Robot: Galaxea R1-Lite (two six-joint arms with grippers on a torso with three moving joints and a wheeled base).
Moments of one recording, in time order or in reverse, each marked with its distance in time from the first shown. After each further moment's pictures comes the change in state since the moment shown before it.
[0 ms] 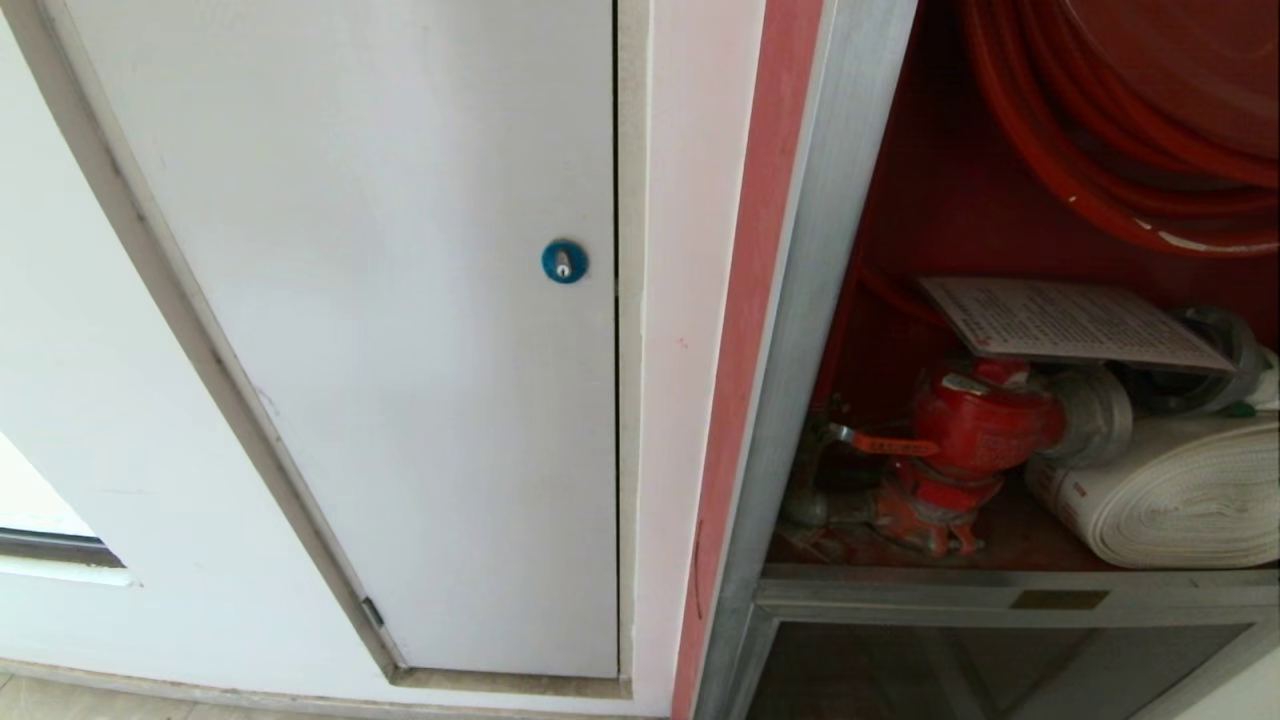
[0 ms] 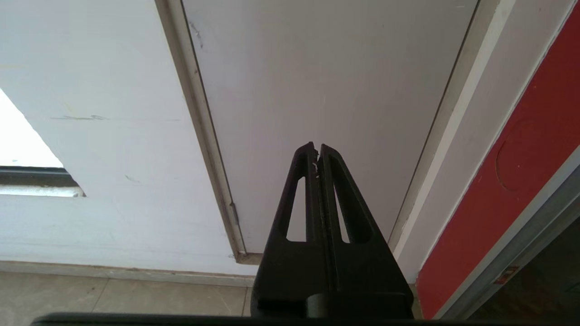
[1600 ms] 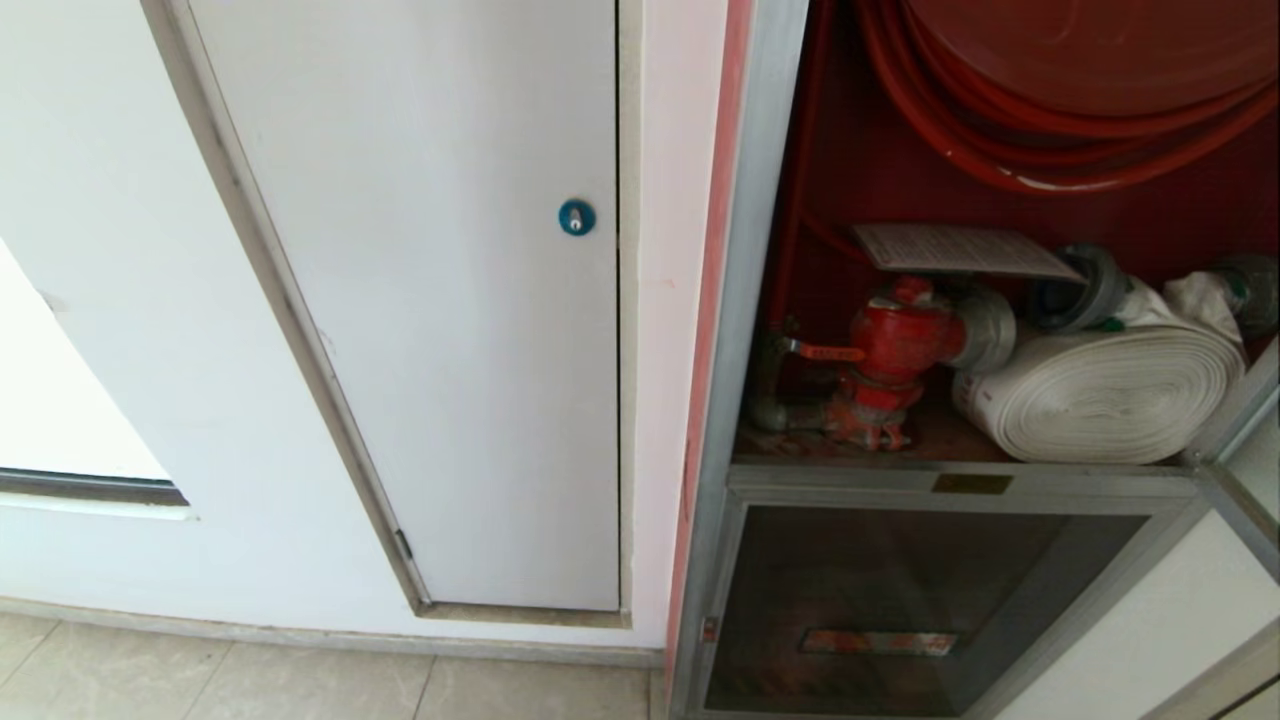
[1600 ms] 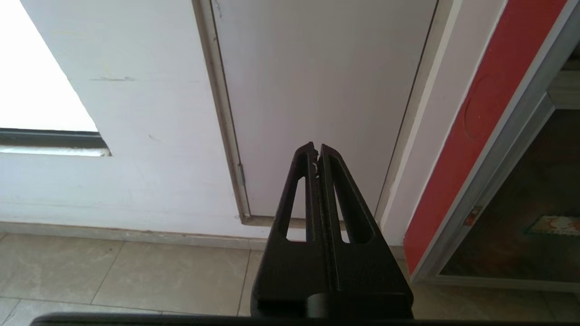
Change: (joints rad) left arm 0.000 0.000 0.000 0.000 0.009 -0.012; right arm 0.000 0.000 0.000 0.001 0.000 0.000
